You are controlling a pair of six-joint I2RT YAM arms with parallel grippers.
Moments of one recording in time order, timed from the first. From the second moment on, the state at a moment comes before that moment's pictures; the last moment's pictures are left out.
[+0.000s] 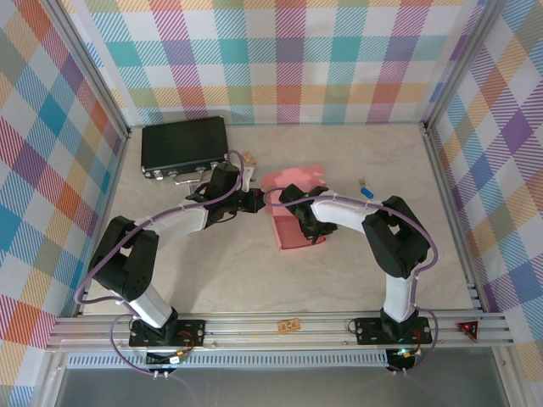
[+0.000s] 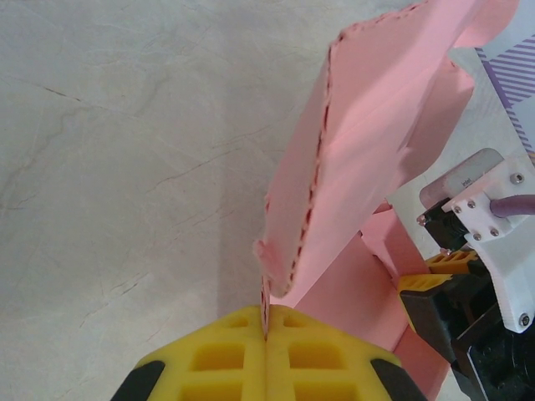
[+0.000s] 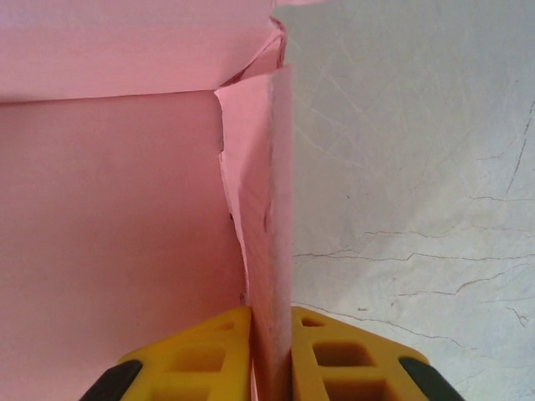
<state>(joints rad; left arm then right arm) -0.47 1.63 0.97 -0.01 0.36 -0.39 0.72 1.89 1.24 -0.89 0.43 0.52</state>
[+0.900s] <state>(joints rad) -0.47 1.65 0.98 0.02 0.40 -0.31 0.69 1.86 1.27 -0.91 0.39 0.52</state>
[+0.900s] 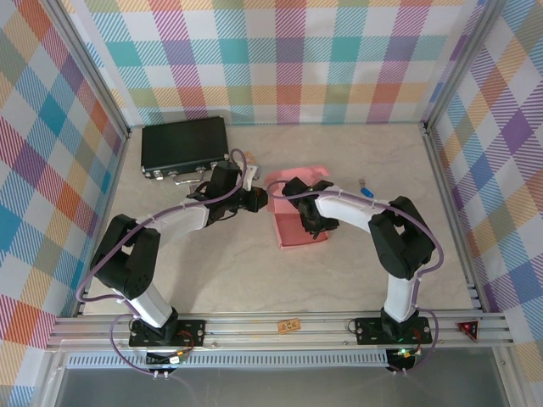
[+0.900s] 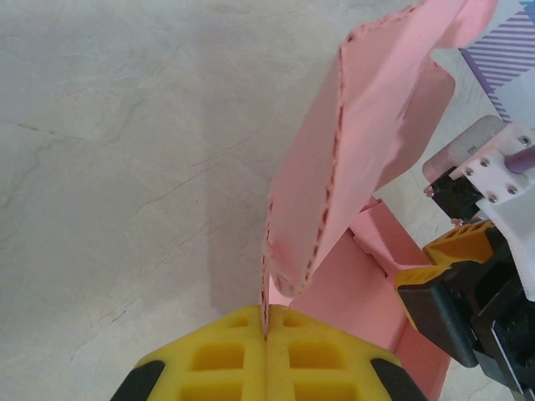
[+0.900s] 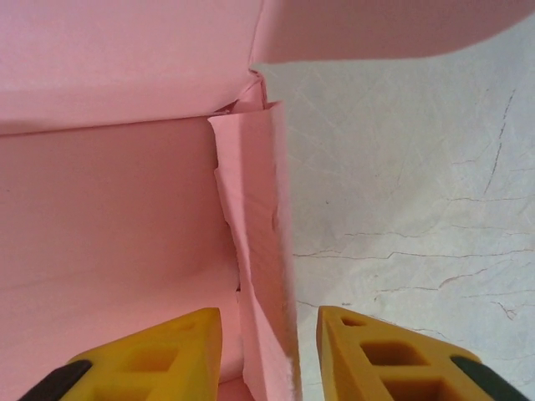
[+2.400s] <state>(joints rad) -0.47 1.67 0.98 0.08 0.43 -0.28 0.60 1.93 1.32 -0.82 0.32 0.46</state>
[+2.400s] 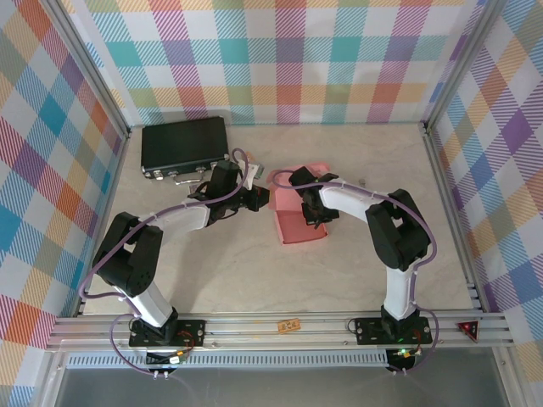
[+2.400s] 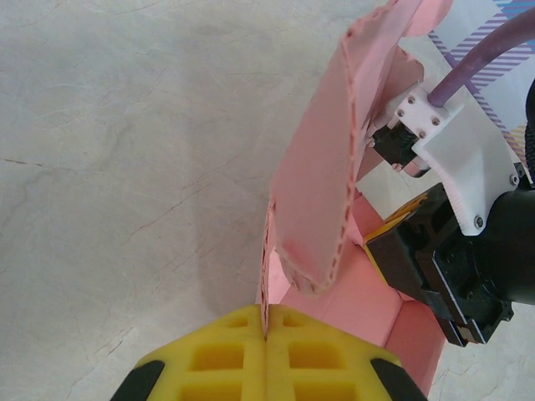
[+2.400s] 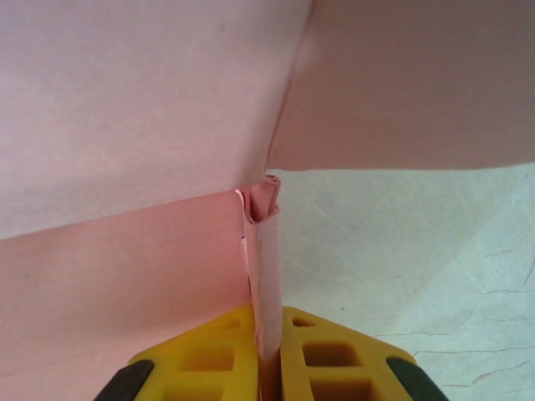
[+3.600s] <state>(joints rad) -0.47 1.69 0.98 0.10 0.49 -0.26 0.62 1.94 1.35 -0.87 0.36 0.47</state>
